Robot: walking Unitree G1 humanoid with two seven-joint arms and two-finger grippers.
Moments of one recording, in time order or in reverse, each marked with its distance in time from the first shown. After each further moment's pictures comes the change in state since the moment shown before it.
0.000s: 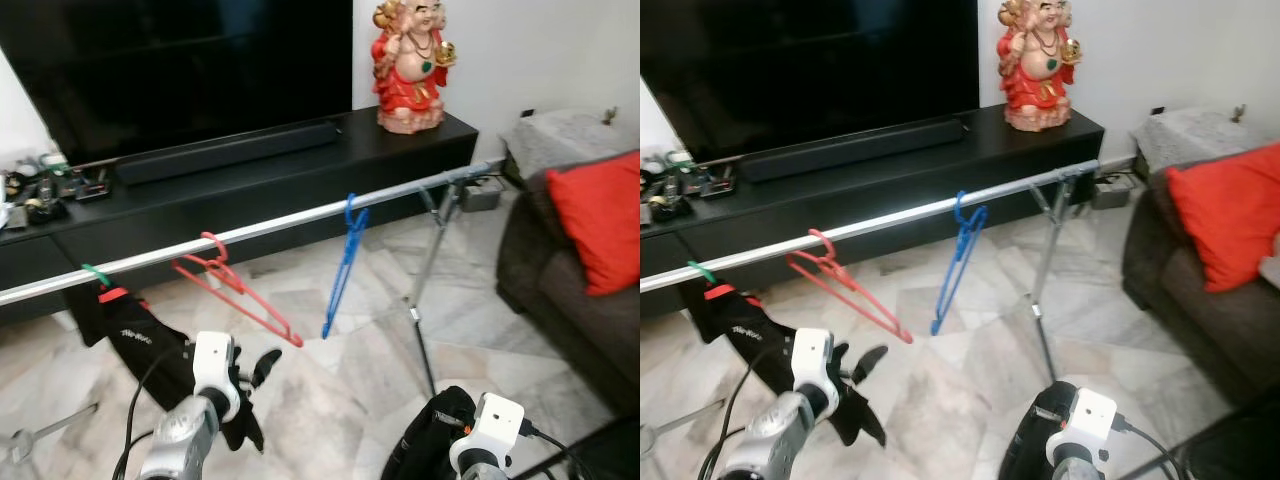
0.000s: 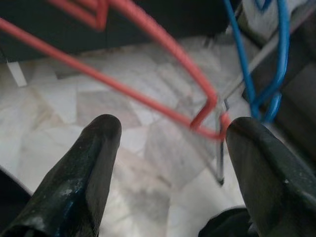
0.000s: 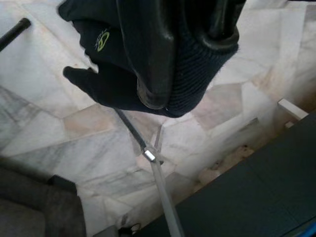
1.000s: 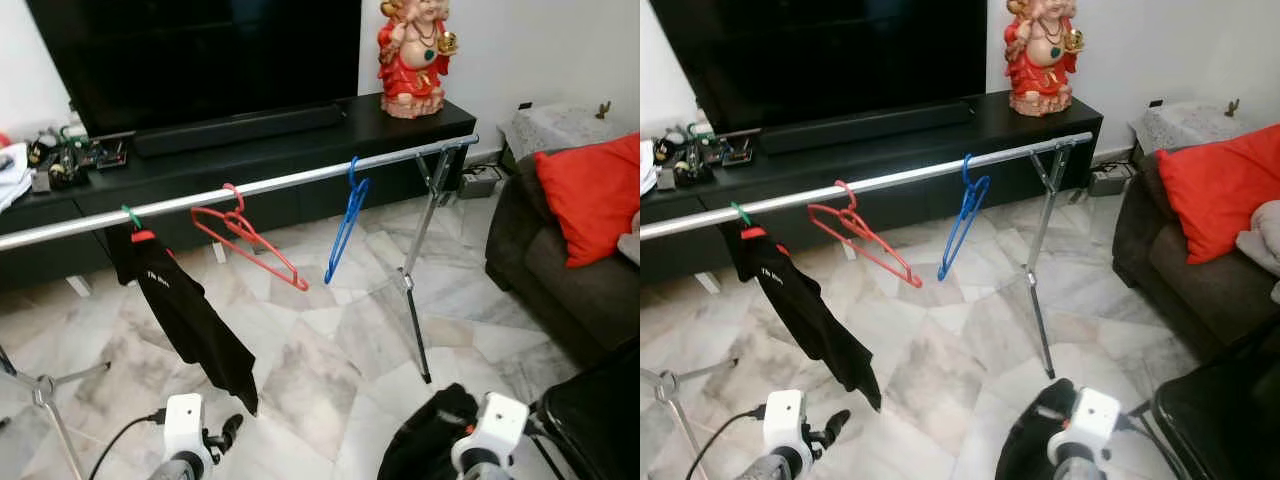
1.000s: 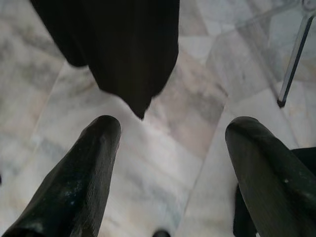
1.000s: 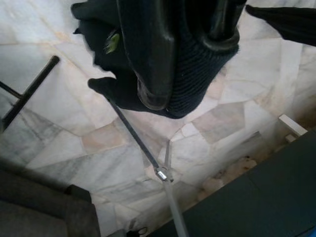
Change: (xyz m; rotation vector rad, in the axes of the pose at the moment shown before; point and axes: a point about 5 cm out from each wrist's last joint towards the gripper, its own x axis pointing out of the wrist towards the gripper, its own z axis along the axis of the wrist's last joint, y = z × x) left arm -0.047 0.031 -0.075 0.008 0.270 0.326; right arm -0.001 0.002 -0.001 0.002 -0.004 0.006
